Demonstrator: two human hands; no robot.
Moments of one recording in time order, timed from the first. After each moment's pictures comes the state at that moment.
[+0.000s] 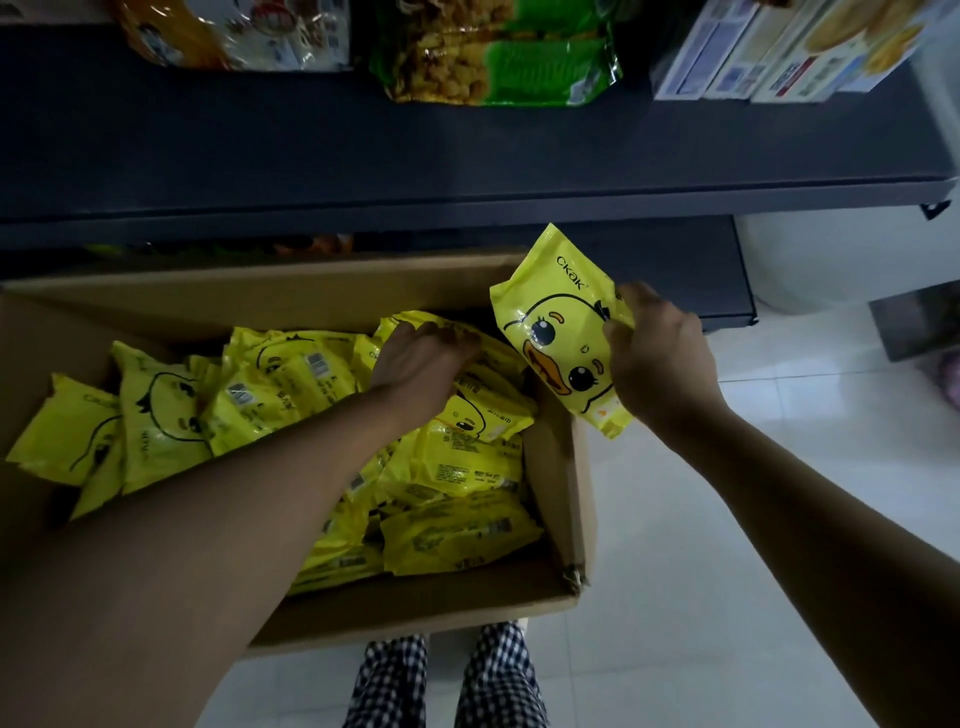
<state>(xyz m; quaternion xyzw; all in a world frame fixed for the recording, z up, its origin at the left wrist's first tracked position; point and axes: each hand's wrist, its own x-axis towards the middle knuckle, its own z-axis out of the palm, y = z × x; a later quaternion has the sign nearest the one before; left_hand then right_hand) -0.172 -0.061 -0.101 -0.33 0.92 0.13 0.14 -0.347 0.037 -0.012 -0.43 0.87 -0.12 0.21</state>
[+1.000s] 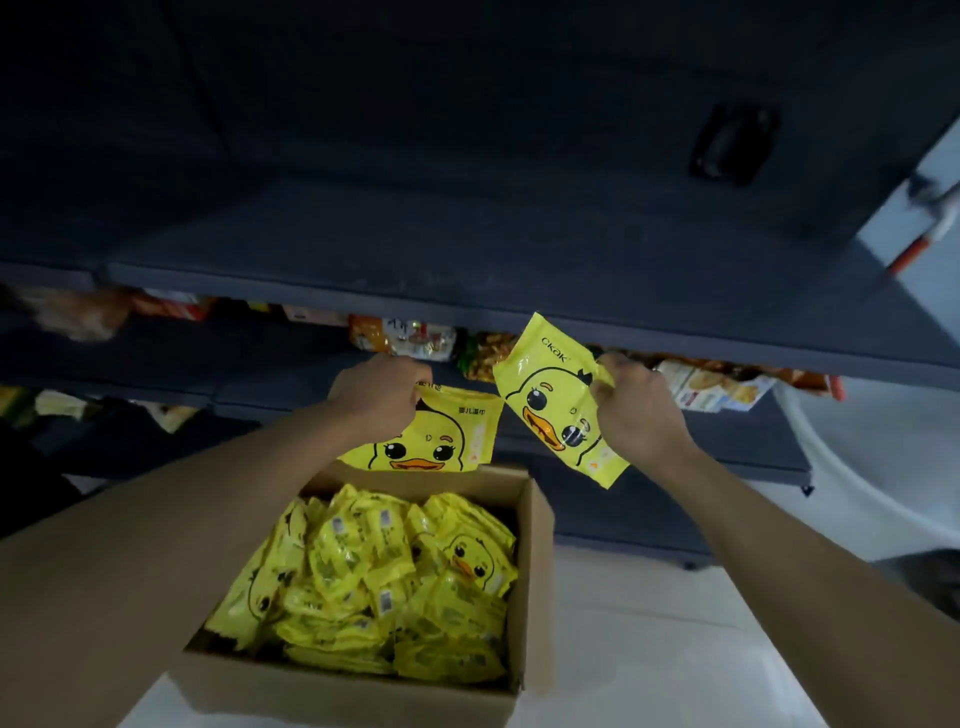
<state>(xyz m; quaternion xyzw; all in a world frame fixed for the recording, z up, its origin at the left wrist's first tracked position) -0.126 -0.066 0.240 -0.52 0.84 0.16 0.01 -0.362 0.017 0.238 -0.55 0.79 -0.21 0.16</state>
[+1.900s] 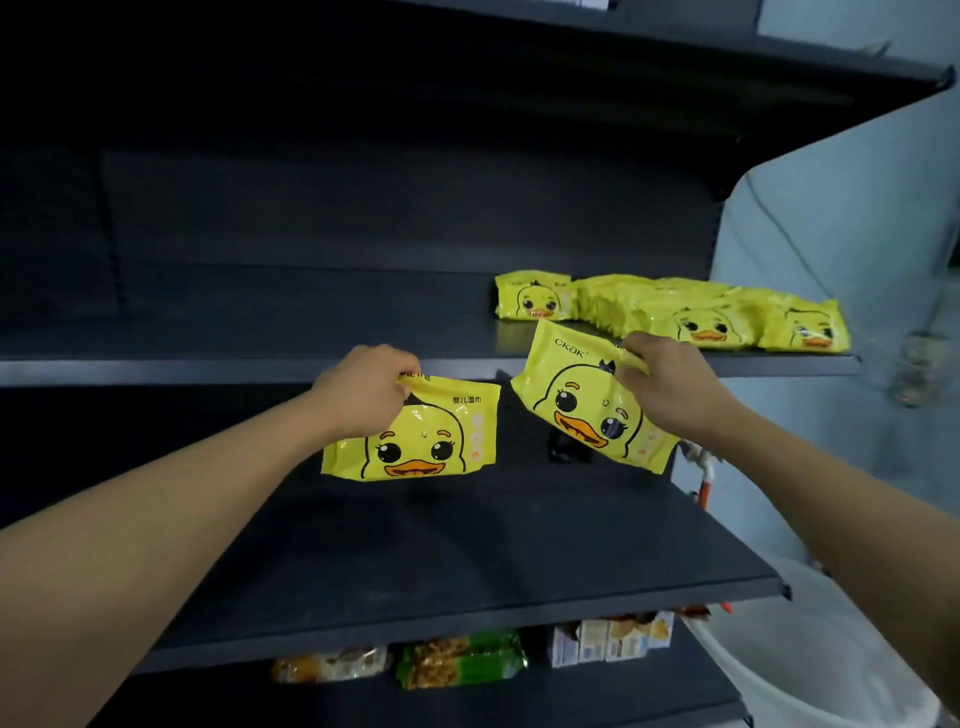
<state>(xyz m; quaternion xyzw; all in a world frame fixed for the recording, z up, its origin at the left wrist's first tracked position) -0.149 -0.110 0.576 -0.38 0.89 0.06 -0.23 -0.405 0.036 0.579 -0.55 0.76 -0.32 -0.13</state>
